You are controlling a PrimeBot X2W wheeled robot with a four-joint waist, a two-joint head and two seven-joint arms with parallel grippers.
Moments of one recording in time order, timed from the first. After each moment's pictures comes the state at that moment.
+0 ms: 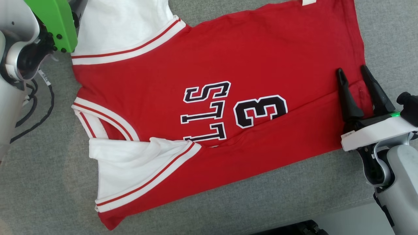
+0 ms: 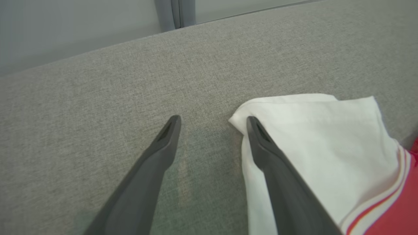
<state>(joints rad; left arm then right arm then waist) -1.14 0.54 -0.65 0.44 -0.84 -0.01 0.50 -0.37 -0.36 0.19 0.23 0.58 0.13 -0.26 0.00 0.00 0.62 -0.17</state>
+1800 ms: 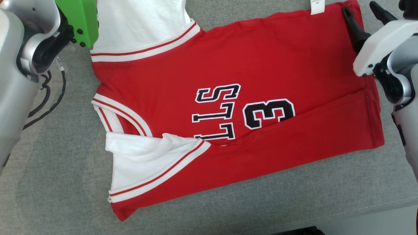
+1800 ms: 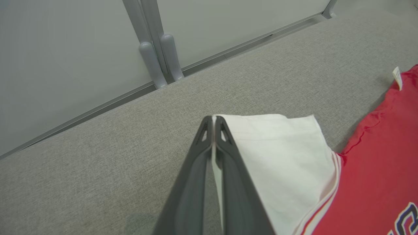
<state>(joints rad) -1.20 0.51 -0.71 0.38 -0.82 -0.08 0.44 -0.82 -0.39 0.19 0.45 0.45 0.13 0.23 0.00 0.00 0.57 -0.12</state>
